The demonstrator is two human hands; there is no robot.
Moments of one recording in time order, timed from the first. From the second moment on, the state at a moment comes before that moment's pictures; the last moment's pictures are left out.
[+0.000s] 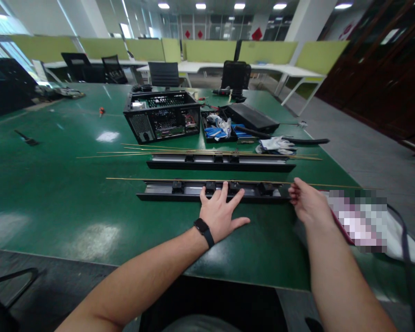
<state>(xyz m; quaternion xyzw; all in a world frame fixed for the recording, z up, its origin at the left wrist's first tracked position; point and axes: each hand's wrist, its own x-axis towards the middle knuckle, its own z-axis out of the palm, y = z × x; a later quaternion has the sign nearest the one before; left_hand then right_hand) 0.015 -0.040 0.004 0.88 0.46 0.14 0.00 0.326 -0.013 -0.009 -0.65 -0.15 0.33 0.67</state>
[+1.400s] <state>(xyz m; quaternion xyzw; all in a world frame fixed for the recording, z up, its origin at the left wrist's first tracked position) 0.015 -0.039 0.002 0.88 0.46 0.15 -0.01 0.346 -0.010 -0.019 -0.65 -0.11 0.28 0.70</state>
